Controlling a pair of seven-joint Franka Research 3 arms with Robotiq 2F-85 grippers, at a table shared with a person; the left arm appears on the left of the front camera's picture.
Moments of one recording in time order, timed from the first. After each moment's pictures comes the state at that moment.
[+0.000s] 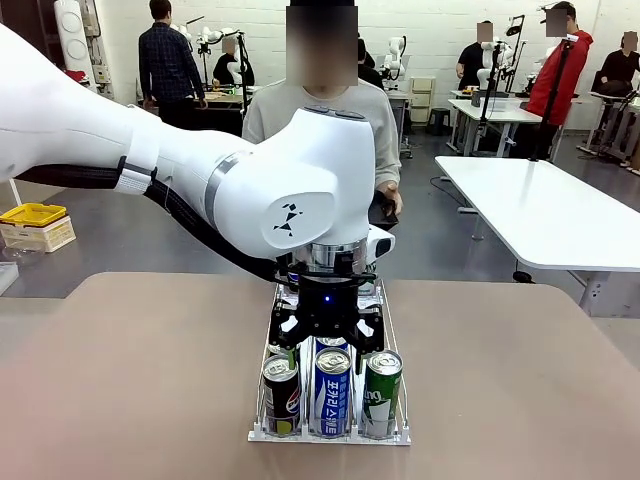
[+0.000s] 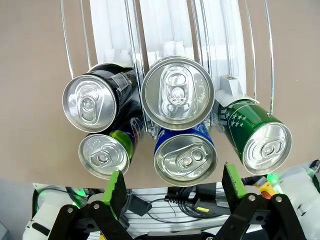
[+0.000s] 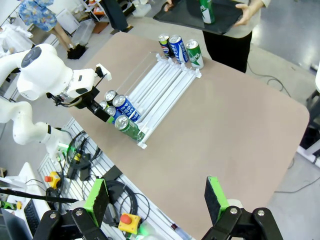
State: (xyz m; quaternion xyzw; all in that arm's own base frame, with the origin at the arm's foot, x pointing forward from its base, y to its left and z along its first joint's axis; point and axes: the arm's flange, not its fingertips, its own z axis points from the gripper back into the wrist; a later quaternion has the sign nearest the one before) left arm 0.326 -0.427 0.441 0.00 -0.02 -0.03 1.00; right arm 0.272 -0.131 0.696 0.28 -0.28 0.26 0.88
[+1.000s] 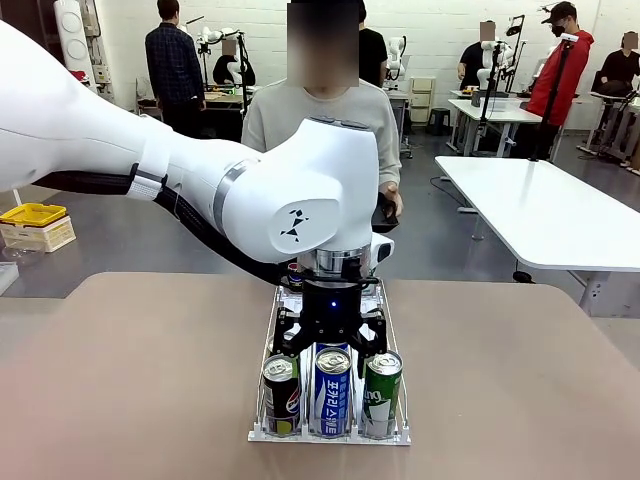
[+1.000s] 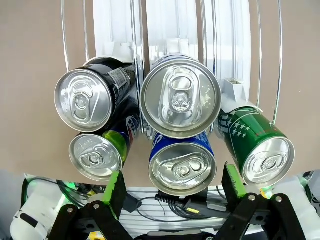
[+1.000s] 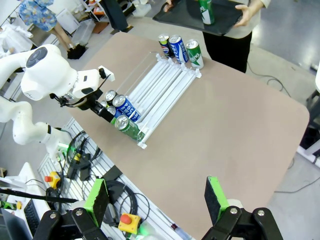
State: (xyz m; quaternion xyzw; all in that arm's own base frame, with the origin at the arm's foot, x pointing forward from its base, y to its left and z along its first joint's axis) left arm 0.330 -0.432 0.430 0.00 0.00 0.01 1.00; right arm 0.272 -0.131 0.696 0.28 -0.28 0.26 0.88
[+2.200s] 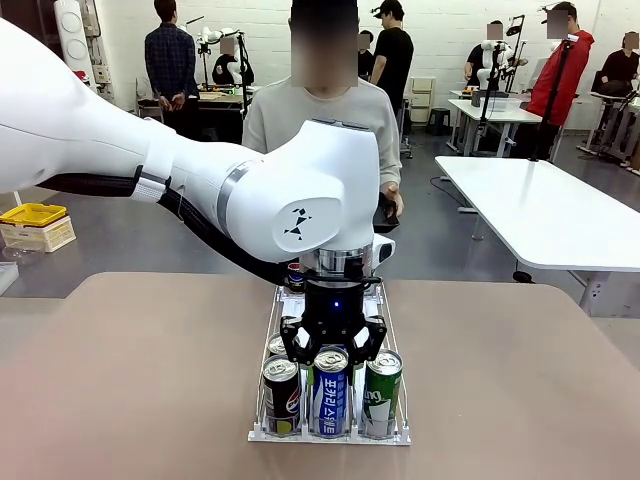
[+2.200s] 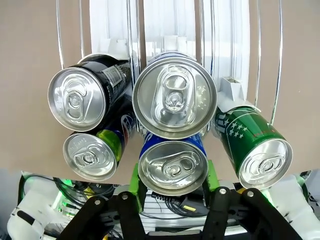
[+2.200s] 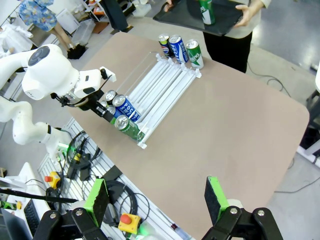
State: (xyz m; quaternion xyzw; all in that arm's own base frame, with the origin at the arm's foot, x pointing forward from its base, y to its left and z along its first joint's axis) left arm 0.332 -0.435 0.428 0.00 0.01 0.02 1.00; right arm 0.272 -0.131 0.696 0.28 -0.28 0.26 0.88
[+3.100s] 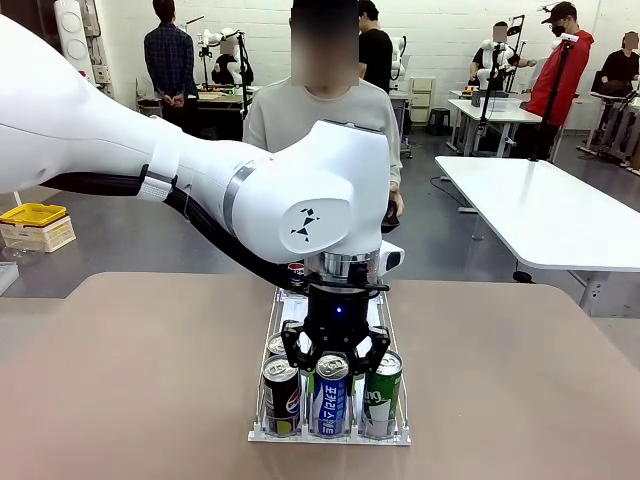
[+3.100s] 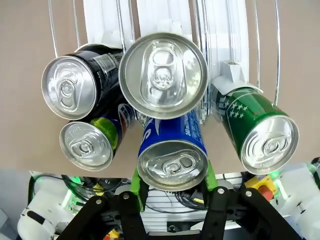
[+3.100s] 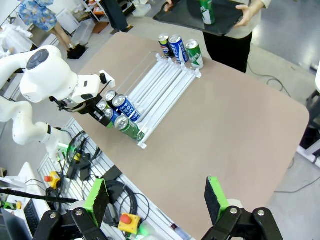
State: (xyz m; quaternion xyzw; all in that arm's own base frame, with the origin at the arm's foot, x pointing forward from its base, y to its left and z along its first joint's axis) left arm 0.319 -0.441 0.428 0.01 0.02 -0.02 1.00; right arm 0.272 -0.131 0.696 0.28 -0.28 0.26 0.88
